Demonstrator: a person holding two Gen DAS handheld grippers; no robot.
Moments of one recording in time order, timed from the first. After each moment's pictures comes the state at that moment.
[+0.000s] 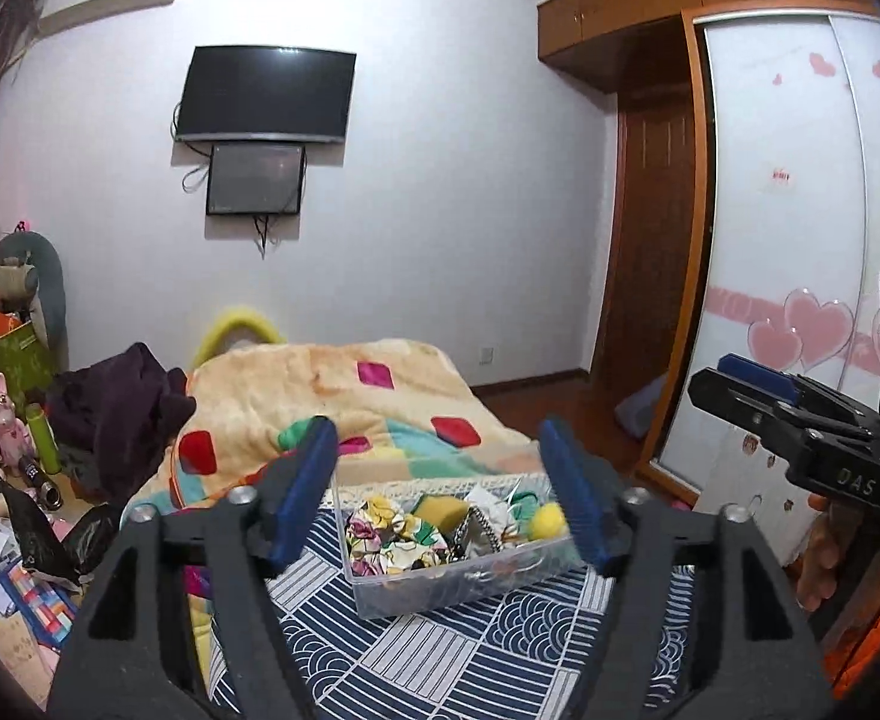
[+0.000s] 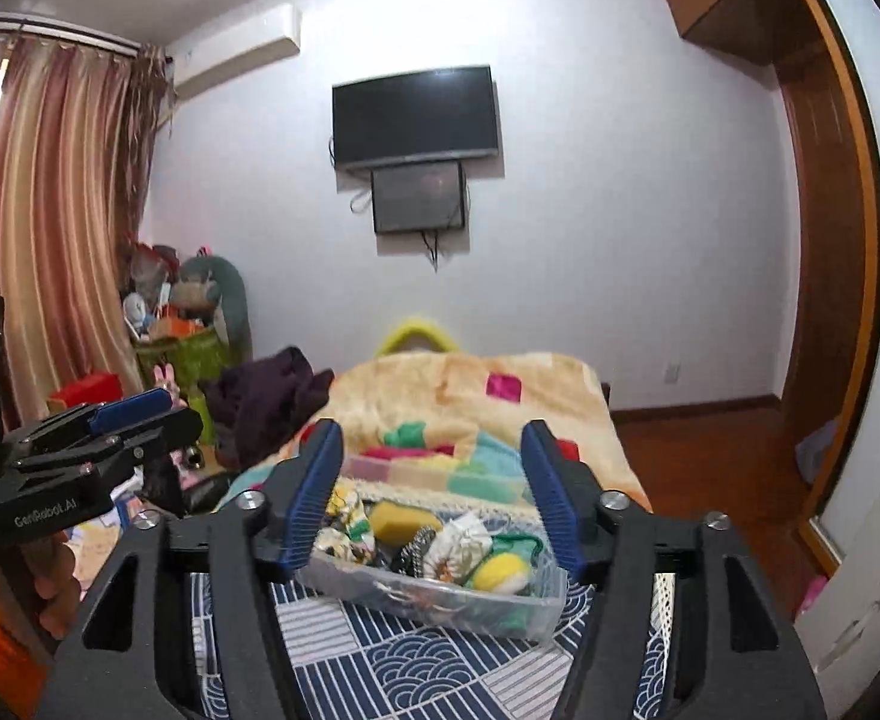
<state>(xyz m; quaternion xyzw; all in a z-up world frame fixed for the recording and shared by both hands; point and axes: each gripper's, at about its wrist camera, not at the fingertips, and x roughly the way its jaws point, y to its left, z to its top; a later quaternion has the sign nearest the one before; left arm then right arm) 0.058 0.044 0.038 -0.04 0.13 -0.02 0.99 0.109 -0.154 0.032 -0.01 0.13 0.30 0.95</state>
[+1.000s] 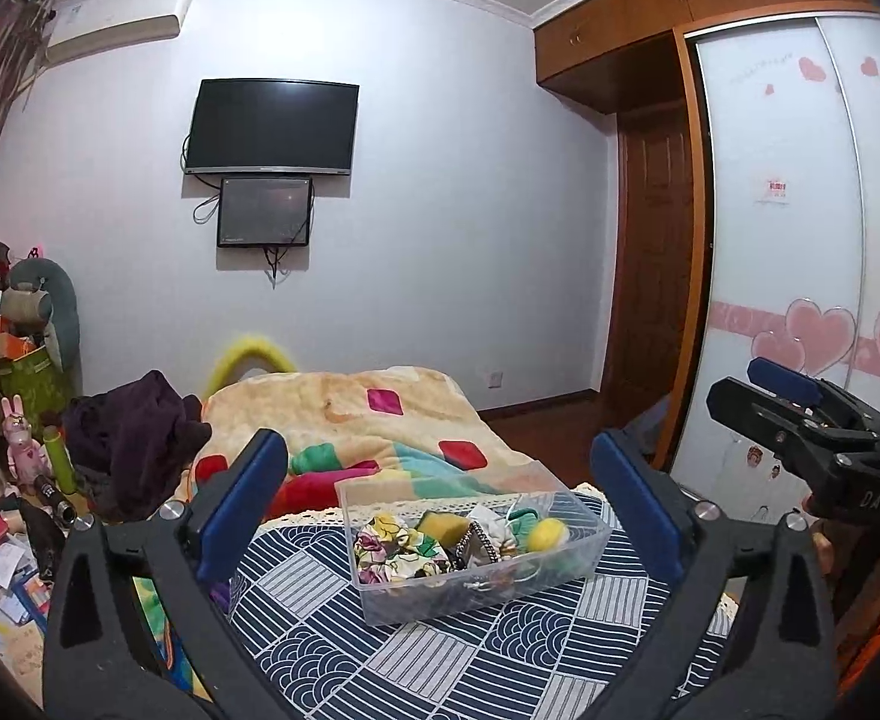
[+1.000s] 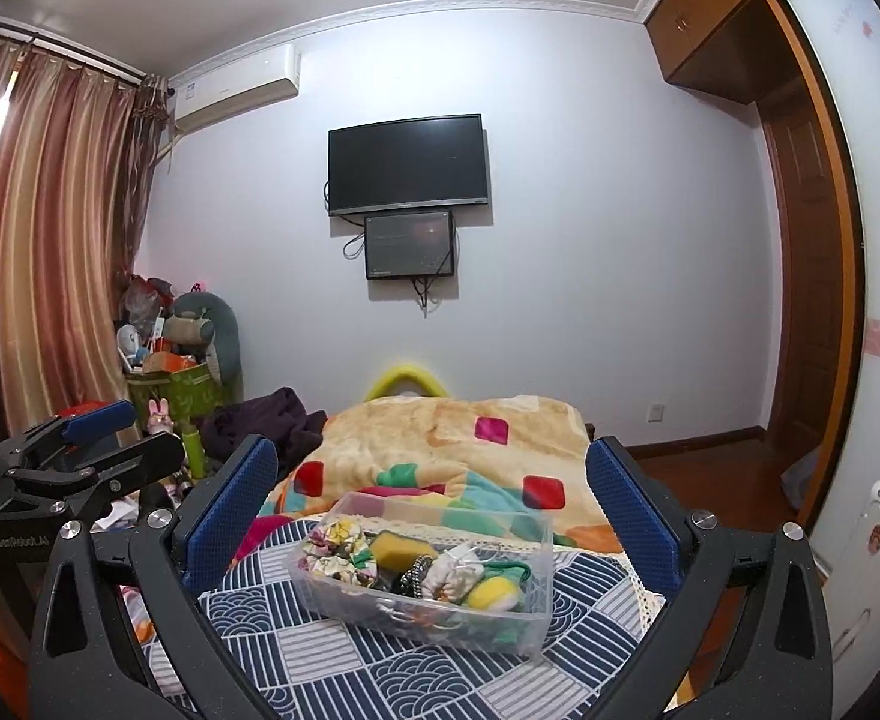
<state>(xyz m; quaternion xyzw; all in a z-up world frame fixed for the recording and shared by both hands) 0.034 0.035 0.046 -0.03 0.10 0.00 0.99 0.079 -0.162 0.035 0.00 0.08 0.28 0.96</state>
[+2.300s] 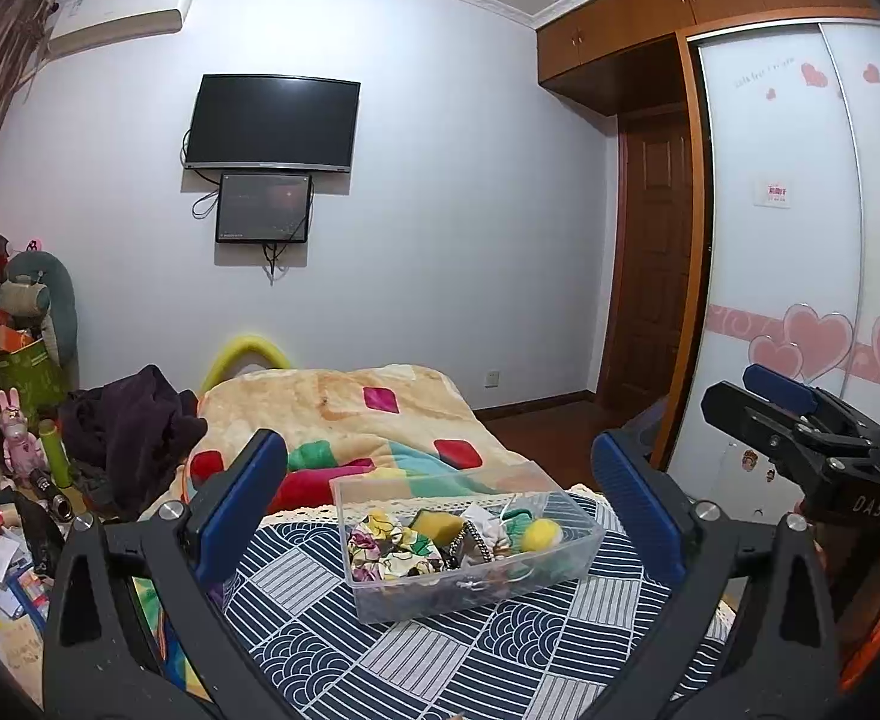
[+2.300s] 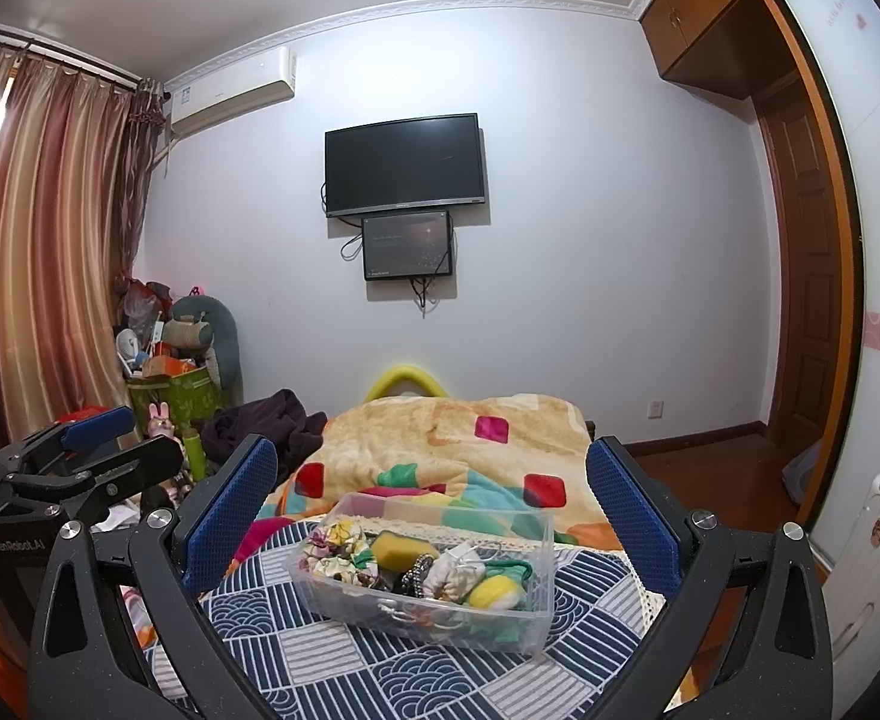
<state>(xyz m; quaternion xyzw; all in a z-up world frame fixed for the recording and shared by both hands) 0.032 0.040 0.047 -0.04 0.10 -0.01 0.99 0.075 -0.162 0.039 0.01 0.08 0.28 0.96</state>
